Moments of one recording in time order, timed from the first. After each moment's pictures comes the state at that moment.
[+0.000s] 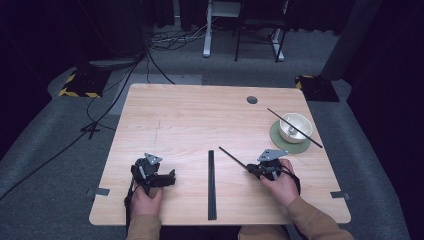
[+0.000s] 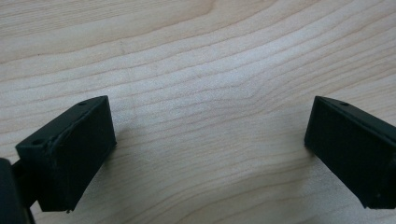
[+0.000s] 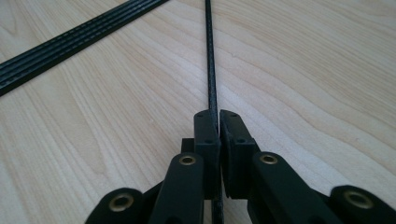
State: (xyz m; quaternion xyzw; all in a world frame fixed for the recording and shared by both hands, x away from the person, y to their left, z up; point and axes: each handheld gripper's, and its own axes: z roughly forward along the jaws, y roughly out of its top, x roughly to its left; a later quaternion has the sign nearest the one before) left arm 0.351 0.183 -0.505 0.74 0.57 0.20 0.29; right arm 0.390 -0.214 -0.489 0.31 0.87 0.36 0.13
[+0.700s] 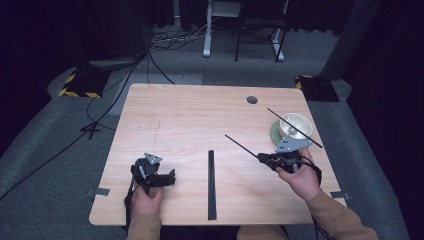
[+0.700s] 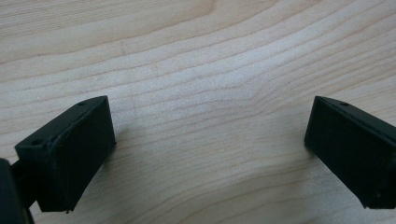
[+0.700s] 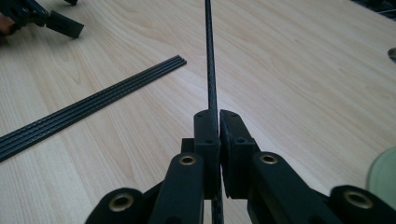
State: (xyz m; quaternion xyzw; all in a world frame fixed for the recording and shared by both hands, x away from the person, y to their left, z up) left arm 0.351 0.184 -0.504 0.74 0.57 0.20 0.29; right arm 0.382 -0.241 -0.412 0.27 0.86 0.41 0.15
